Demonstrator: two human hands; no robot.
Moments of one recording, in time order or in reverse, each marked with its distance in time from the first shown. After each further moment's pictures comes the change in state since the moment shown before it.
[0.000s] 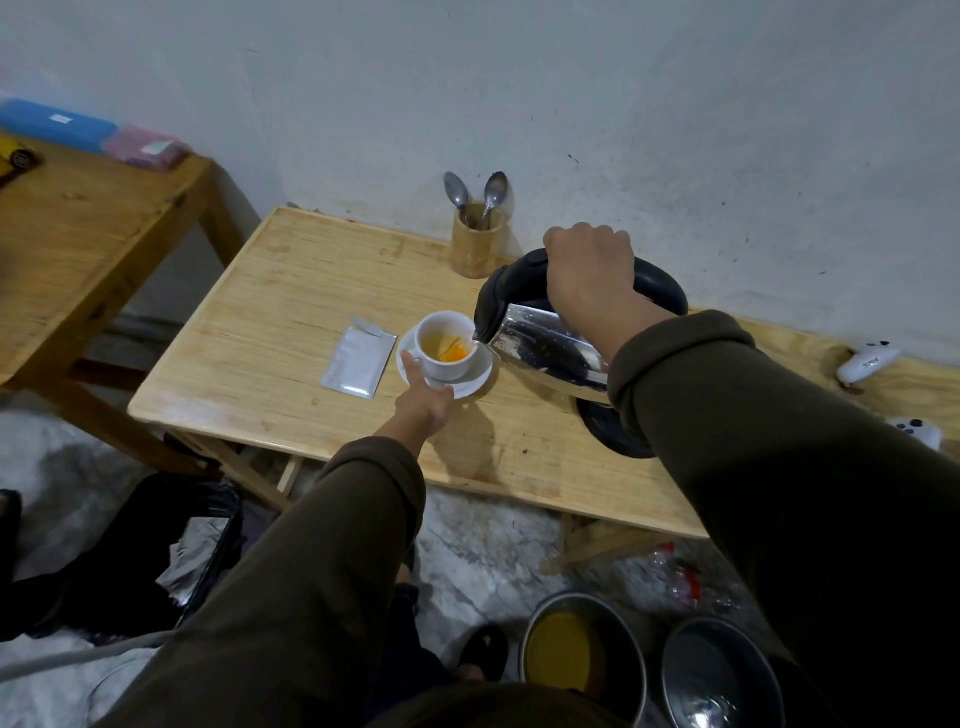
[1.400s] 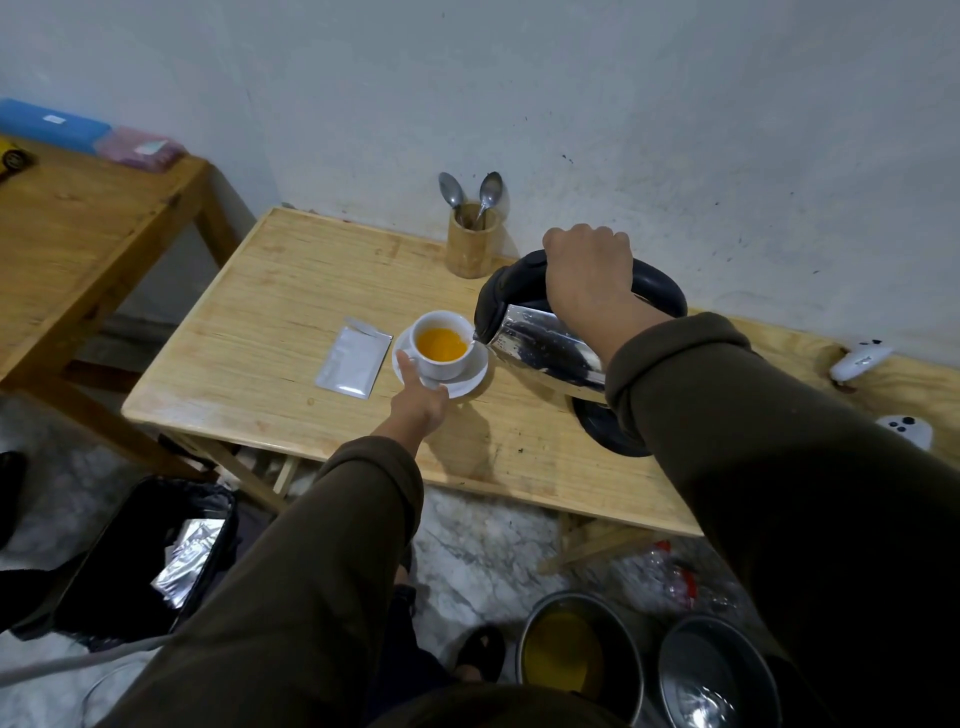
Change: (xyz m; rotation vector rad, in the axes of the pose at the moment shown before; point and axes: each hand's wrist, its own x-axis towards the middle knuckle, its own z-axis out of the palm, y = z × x) left_hand -0.001 0.001 0.002 -0.056 0.031 -0.022; right_hand -0.004 0.004 0.002 -0.028 0.016 0.012
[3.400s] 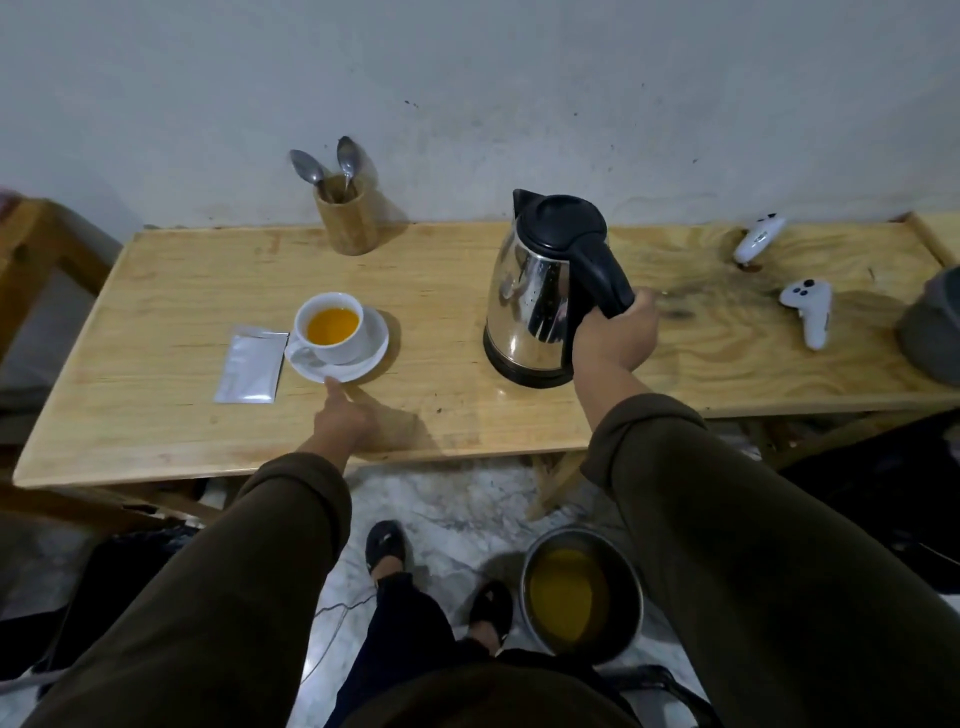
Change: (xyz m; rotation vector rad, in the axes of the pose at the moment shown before) left_hand 0.000 -0.016 0.046 0.402 0.113 -0.086; right_hand -0.121 0.098 0.108 1.141 0.439 1.238
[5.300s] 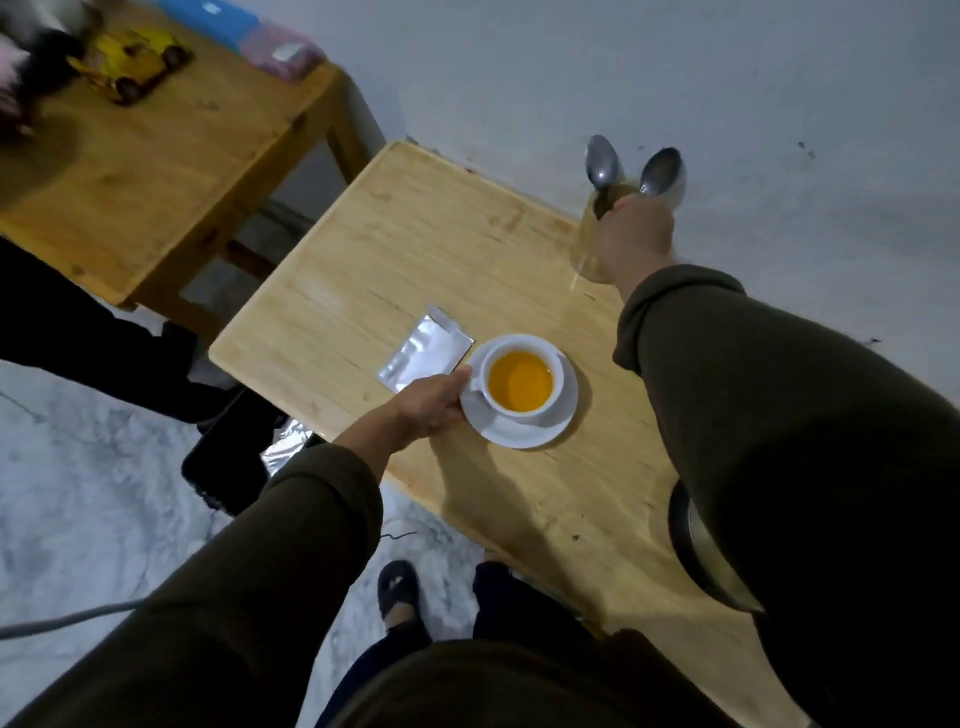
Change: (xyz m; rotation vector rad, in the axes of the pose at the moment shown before) left_hand 0.082 -0.018 -0.085 -0.780 -0.275 -0.222; right_hand -0.036 -0.150 0.331 -0.489 -0.928 -0.448
